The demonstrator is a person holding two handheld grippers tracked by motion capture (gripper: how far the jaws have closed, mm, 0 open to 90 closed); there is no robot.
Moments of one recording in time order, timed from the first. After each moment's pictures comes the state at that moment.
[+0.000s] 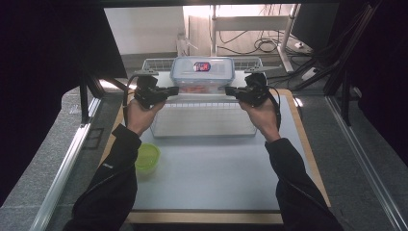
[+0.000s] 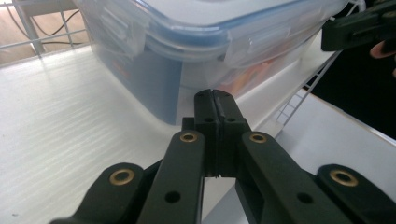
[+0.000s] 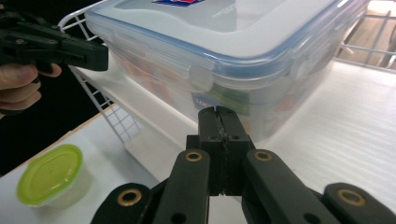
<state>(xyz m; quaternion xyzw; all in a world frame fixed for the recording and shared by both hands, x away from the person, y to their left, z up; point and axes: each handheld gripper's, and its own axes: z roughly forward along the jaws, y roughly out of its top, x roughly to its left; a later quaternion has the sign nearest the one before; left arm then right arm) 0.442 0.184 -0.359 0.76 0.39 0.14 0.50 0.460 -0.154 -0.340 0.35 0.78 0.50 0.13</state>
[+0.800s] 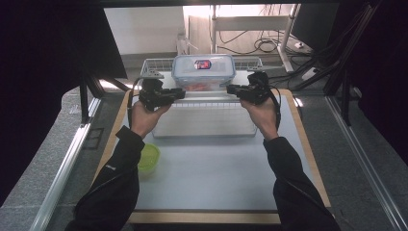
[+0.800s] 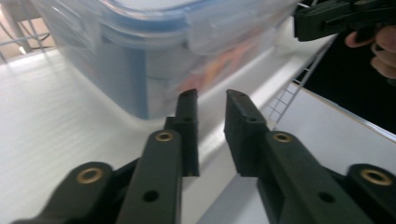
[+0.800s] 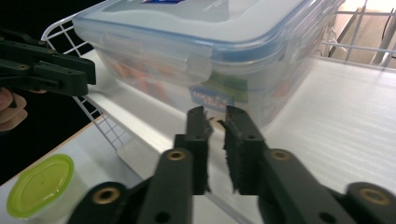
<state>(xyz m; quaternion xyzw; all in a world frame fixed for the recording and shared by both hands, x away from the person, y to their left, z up) 0.434 0.173 -0.363 0.77 0.36 0.13 0.51 0.469 -0.161 -0.345 0.36 0.77 0.51 0.13</state>
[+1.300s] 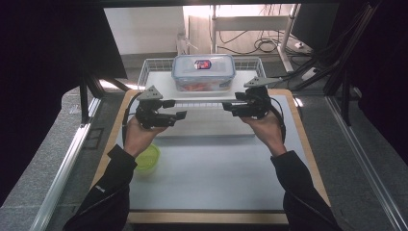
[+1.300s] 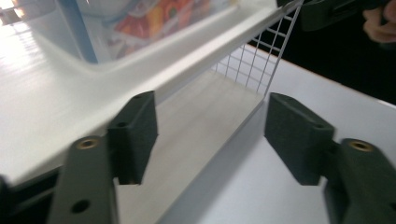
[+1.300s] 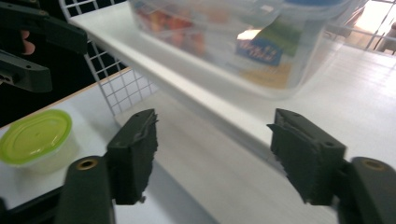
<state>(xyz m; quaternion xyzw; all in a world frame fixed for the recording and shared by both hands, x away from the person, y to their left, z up) 0.381 0.172 -0.382 0.78 0.32 0.17 0.50 0.428 -0.160 -0.355 0.31 0.80 0.48 0.17</state>
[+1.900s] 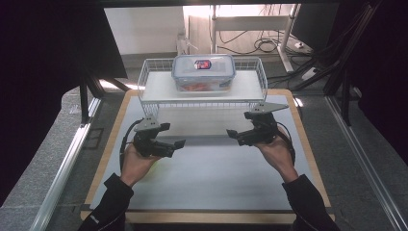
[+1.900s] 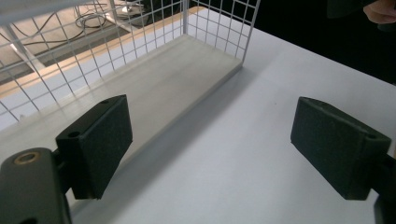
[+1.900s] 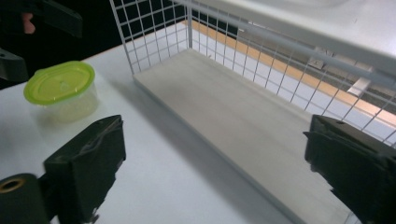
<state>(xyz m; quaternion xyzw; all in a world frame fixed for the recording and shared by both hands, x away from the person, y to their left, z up) 0.324 0.170 -0.424 0.79 0.33 0.15 0.49 0.380 -0.180 -0.391 0.29 0.82 0.47 0.16</state>
